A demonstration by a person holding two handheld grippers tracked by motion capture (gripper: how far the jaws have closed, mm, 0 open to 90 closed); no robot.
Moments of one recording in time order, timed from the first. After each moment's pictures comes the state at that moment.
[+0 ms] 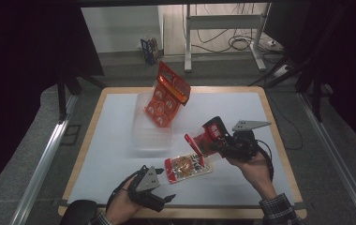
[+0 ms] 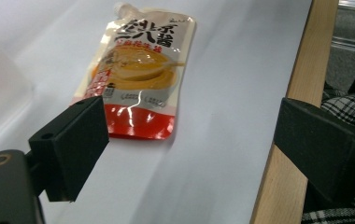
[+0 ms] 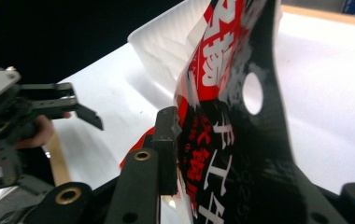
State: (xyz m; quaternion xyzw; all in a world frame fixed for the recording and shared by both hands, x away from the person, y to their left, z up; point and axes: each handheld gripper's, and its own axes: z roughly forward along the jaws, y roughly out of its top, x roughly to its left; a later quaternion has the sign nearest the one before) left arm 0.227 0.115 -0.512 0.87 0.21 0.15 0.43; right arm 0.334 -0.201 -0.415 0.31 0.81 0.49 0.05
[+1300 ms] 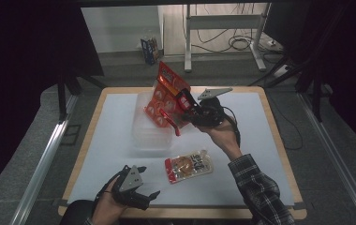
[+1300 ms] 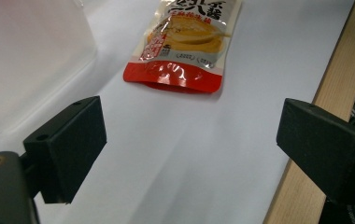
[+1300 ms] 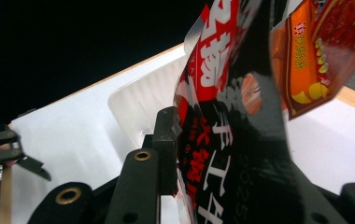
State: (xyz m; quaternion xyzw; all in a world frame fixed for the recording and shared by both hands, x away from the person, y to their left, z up) left arm 0.220 0.154 -0.513 0.86 0.26 0.18 0.41; right arm 0.416 -0.113 -0.392 0.25 0.83 0.49 0.07
